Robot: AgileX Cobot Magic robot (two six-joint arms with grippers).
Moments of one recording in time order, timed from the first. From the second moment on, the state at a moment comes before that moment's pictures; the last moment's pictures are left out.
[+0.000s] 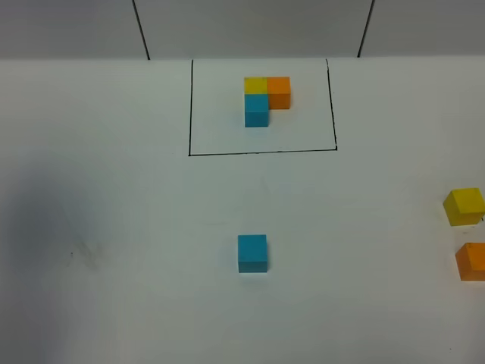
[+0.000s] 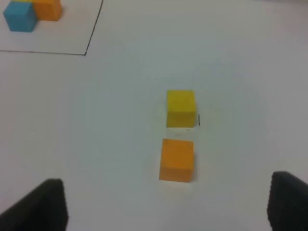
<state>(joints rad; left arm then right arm) -0.23 1.15 -1.70 0.51 1.20 0.19 -0.10 -0.01 -0.50 0.13 1.07 -0.16</state>
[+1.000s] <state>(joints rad) -0.14 0.13 -0.87 0.05 1.18 0.00 -0.10 -0.01 -0.50 0.13 1.07 -0.16</state>
